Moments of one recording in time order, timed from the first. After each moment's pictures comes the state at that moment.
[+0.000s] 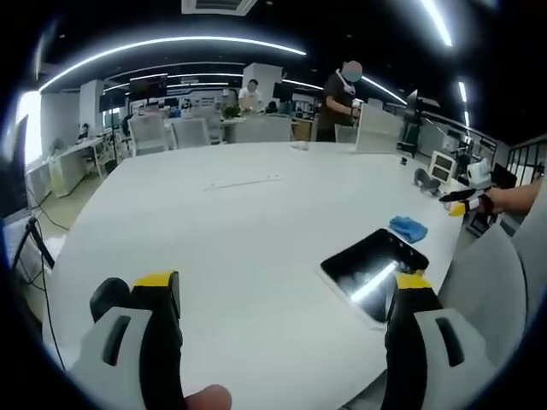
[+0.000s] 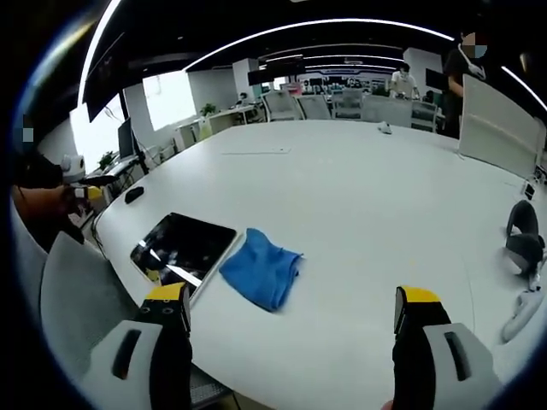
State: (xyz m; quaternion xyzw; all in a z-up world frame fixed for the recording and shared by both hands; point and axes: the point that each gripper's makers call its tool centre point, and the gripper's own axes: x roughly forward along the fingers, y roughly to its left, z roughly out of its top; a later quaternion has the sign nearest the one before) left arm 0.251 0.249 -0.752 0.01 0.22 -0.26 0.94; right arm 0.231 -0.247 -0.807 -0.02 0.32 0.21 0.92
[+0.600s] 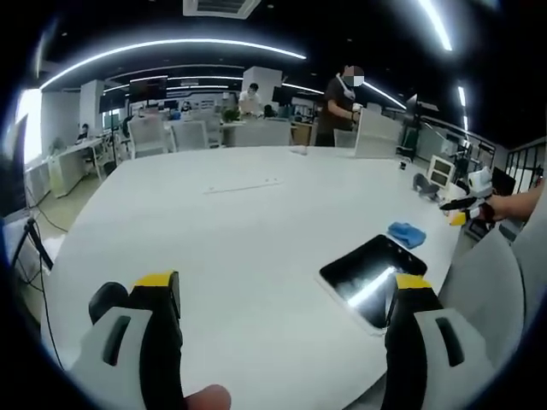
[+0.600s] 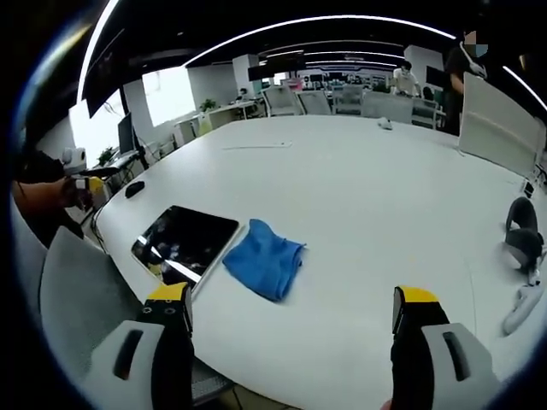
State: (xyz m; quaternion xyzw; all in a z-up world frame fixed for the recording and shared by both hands) left arm 0.254 0.247 -0.746 0.00 0.21 -0.26 0.94; right arm 0.222 -0.246 -0.812 -0.02 0.33 0.20 0.92
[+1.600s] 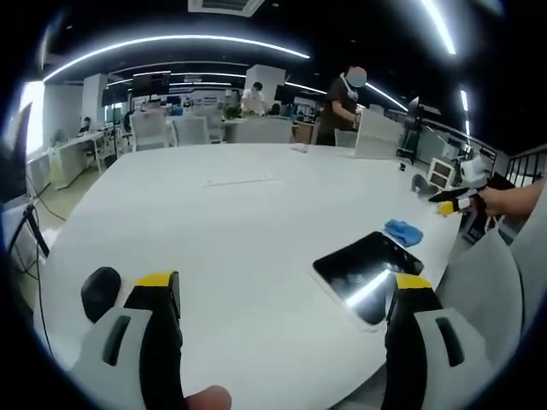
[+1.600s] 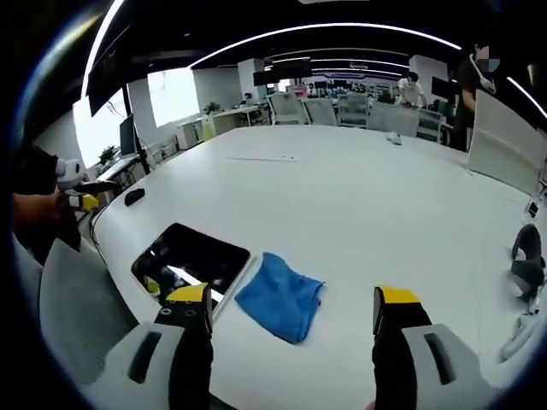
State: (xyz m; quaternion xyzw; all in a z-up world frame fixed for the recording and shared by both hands) left arm 0.242 0.242 -0.758 -0.01 0.22 -0.26 0.94; right arm 0.259 -0.202 -0.795 -0.04 0.32 0.21 0.92
